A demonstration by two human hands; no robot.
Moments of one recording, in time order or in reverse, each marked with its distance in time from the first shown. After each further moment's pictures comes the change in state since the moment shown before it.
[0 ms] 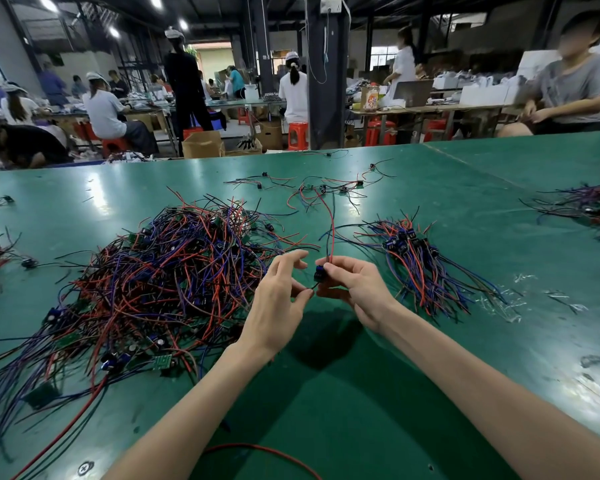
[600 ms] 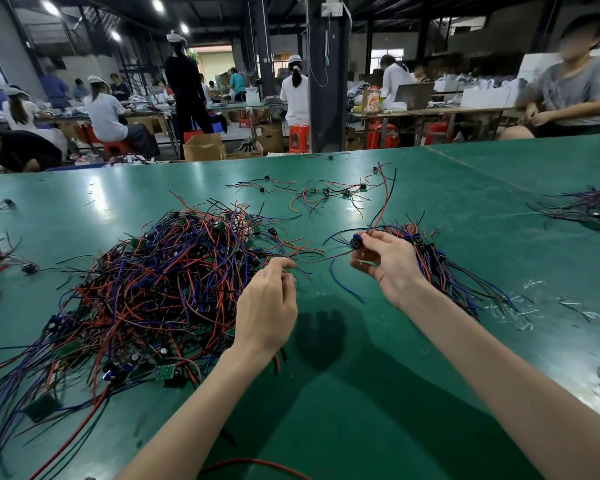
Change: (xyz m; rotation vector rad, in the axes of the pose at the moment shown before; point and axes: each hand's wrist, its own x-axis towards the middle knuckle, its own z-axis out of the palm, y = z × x) left_hand 0.004 -0.005 -0.010 0.239 0.123 -0.143; right_hand 0.026 -0.037 -0.018 0.161 0.264 -0.029
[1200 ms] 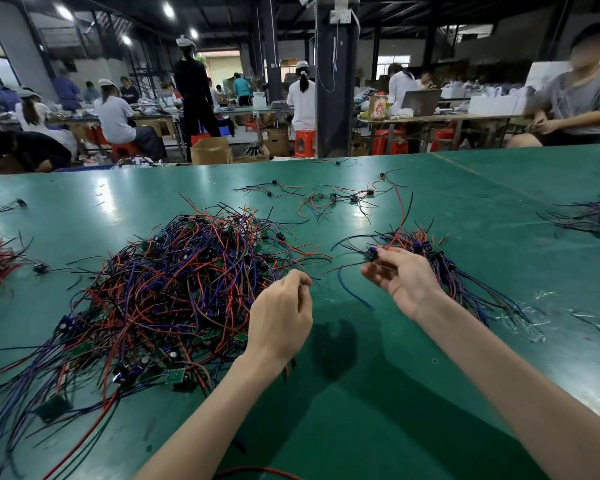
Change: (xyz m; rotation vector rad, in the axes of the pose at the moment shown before) left_hand -0.002 0.002 0.001 0.041 -0.030 0.029; right_hand 0.001 0.000 -0.009 0.100 0.040 0.106
